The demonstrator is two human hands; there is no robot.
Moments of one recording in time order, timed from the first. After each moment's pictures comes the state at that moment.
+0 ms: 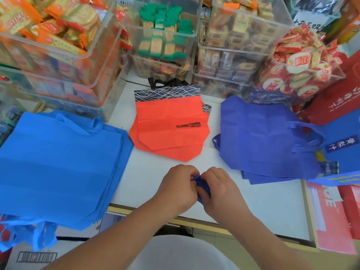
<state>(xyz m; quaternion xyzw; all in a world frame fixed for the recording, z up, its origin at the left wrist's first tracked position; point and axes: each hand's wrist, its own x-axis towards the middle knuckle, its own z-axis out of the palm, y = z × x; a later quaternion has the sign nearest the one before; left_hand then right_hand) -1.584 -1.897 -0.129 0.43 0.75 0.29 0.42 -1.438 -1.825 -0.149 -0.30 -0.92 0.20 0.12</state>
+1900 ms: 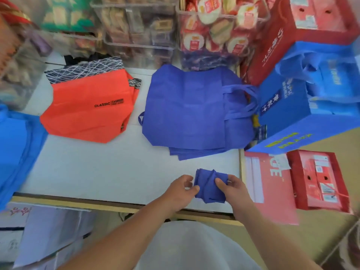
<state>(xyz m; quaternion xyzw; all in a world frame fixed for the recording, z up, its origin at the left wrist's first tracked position) -1.267 -1.746 -0.257 0.24 0.72 0.24 0.60 -1.094 -1.657 -0.264 -0.65 -0.44 0.61 0.11</state>
